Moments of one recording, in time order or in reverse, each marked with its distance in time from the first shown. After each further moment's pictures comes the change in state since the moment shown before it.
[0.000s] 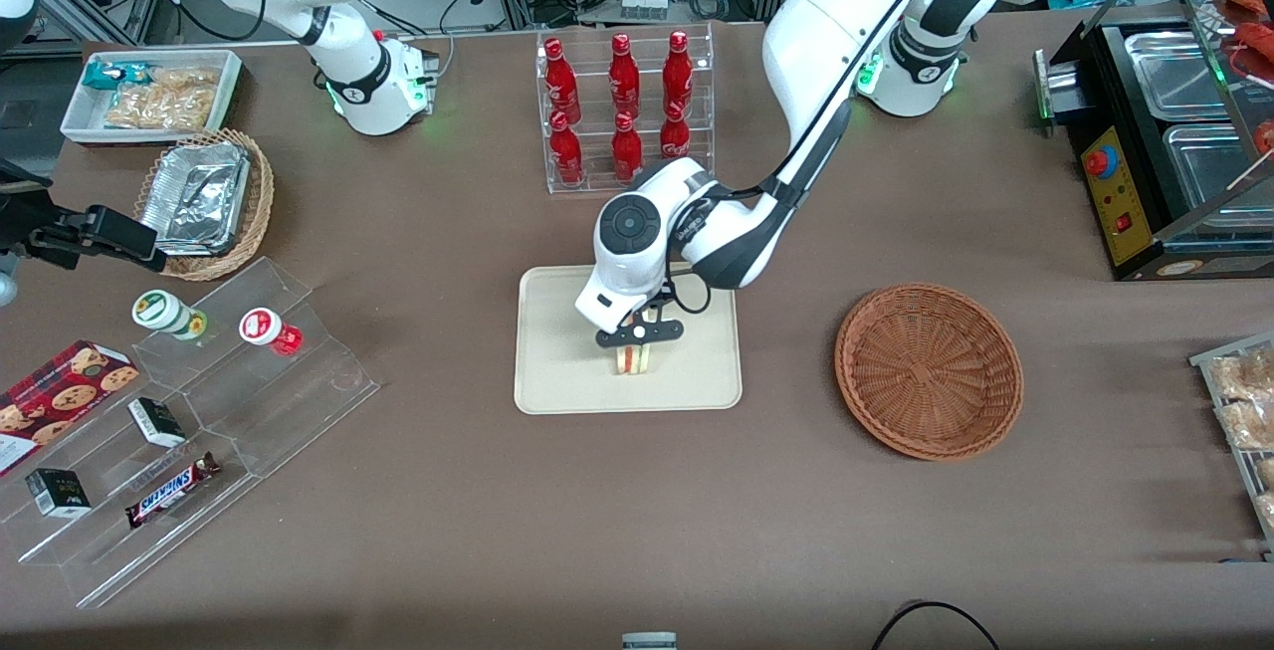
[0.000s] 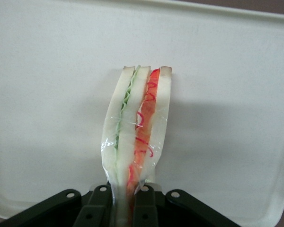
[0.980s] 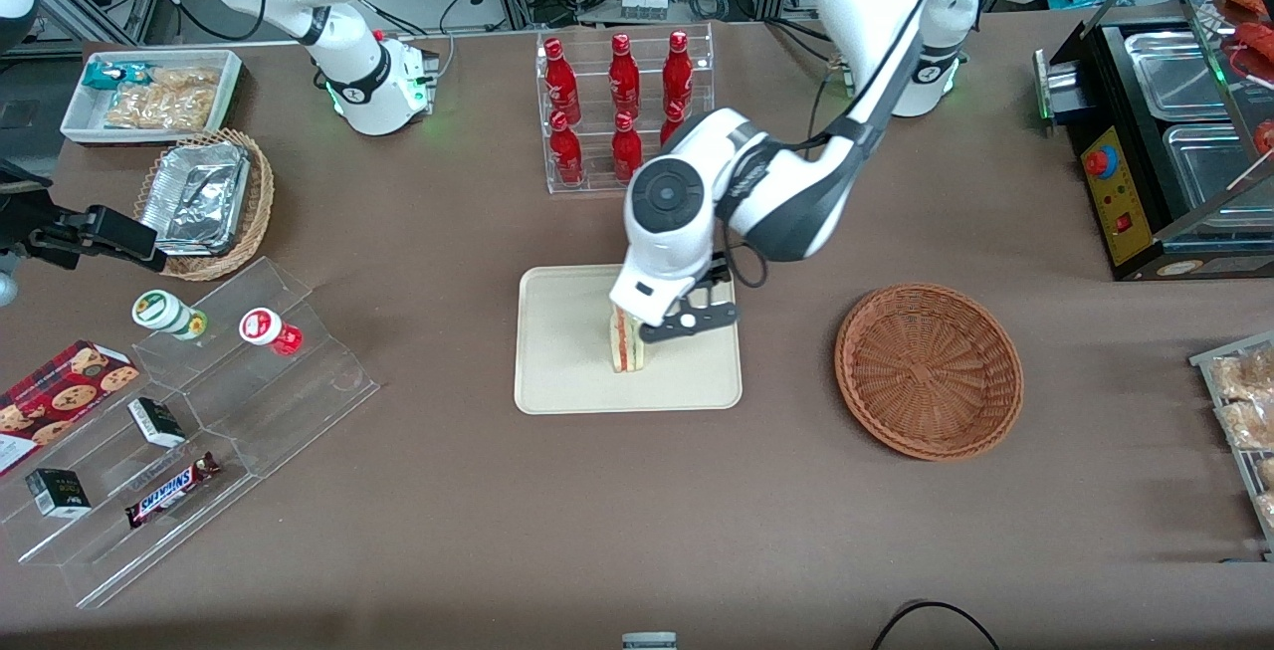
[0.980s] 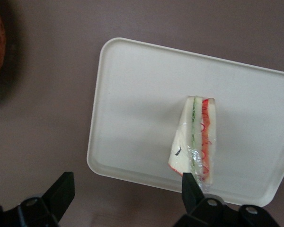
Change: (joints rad) arm 0.069 -0.202 0.060 0.038 -0.019 -0.334 0.001
